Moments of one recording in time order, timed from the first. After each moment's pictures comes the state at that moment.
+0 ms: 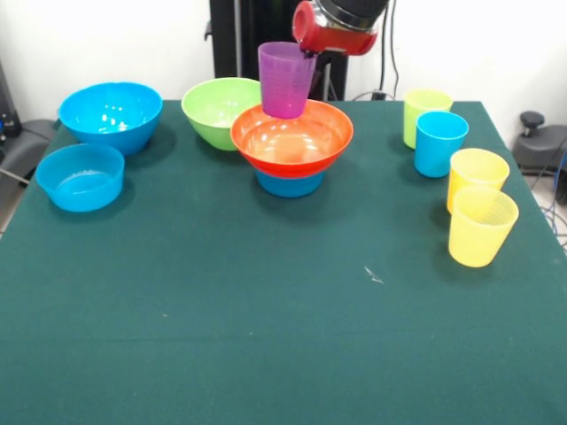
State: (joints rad) arm 0.08 -0.69 -0.23 1.80 -0.34 0.61 1.57
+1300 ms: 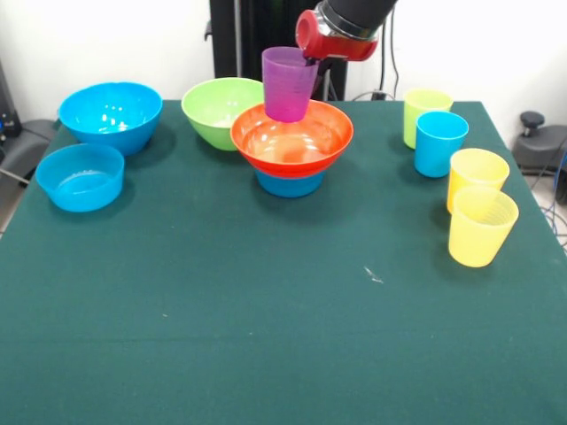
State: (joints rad) arm 0.11 -0.66 -0.24 1.80 -0.34 0.61 1.57
